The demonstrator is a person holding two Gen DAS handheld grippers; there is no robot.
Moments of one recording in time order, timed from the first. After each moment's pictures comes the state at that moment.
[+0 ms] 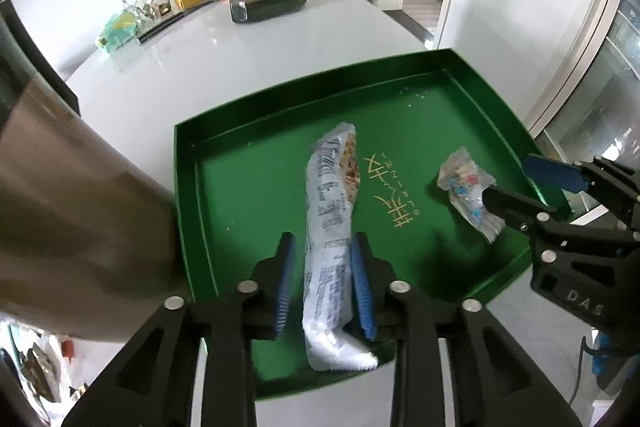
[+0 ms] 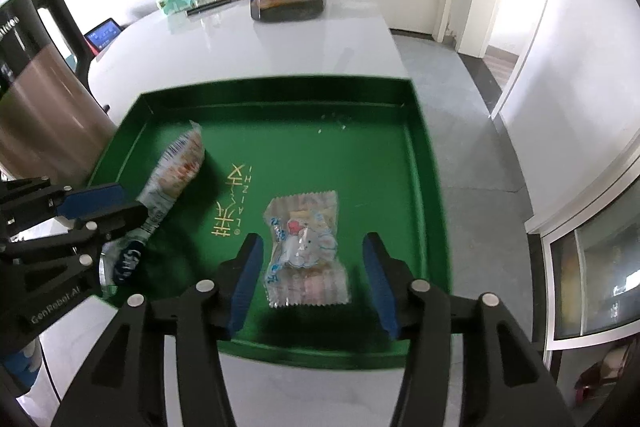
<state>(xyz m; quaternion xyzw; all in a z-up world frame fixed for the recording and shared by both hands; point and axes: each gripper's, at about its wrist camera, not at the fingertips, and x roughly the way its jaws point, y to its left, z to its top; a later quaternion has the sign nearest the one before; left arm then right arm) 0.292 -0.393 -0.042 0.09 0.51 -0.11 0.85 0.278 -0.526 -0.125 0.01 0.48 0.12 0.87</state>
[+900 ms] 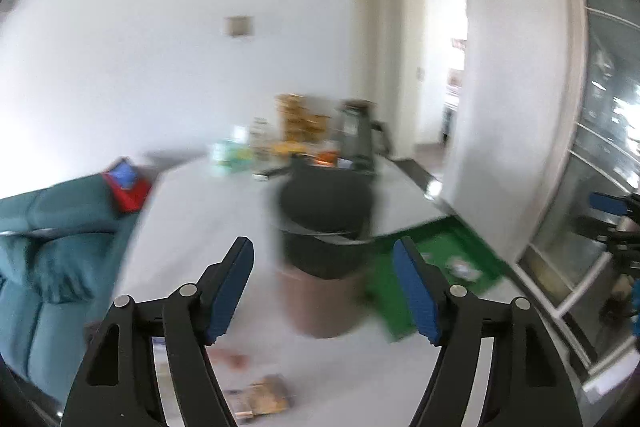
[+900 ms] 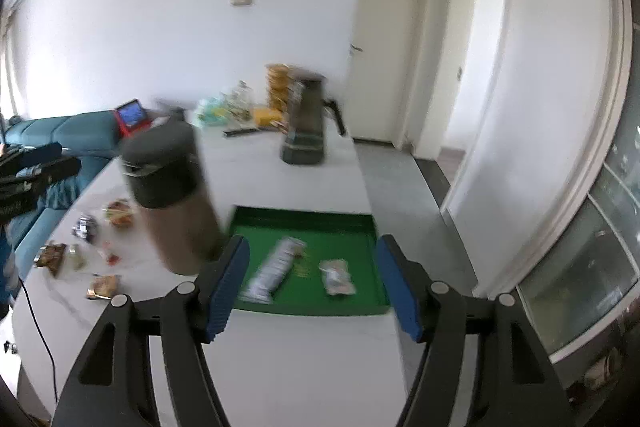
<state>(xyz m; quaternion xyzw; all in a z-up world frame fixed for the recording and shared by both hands) 0.130 -0.144 0.173 0.03 0.26 -0.09 0.96 0.077 -0.441 0.113 -0.04 0.30 0.08 0.95</state>
